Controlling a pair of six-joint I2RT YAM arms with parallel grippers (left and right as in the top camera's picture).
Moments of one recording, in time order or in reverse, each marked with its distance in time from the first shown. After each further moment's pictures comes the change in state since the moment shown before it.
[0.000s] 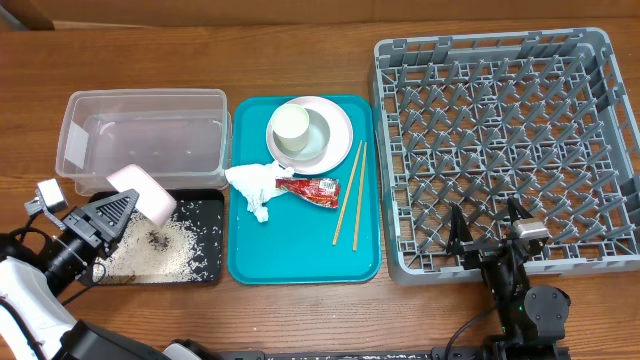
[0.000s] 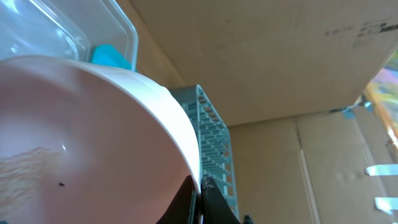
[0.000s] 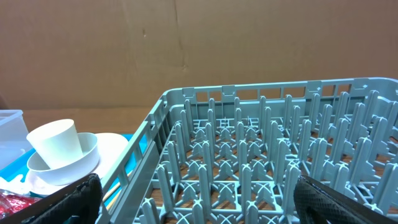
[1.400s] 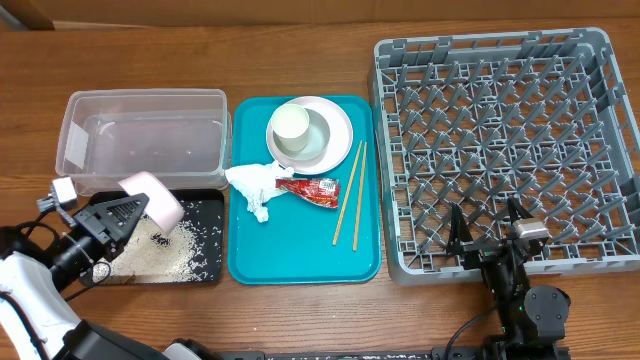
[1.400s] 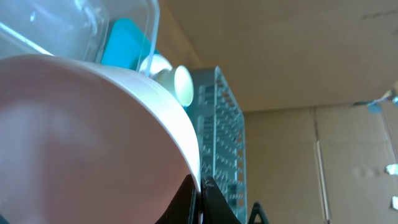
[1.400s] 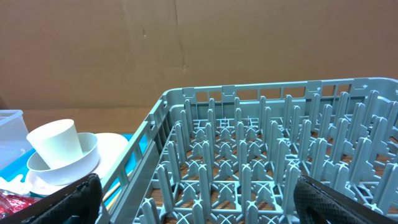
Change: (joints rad) left arm -0.043 -0.002 -0.002 0.026 -0.106 -0.064; right arm 0.000 0.000 0.000 0.000 0.000 0.000
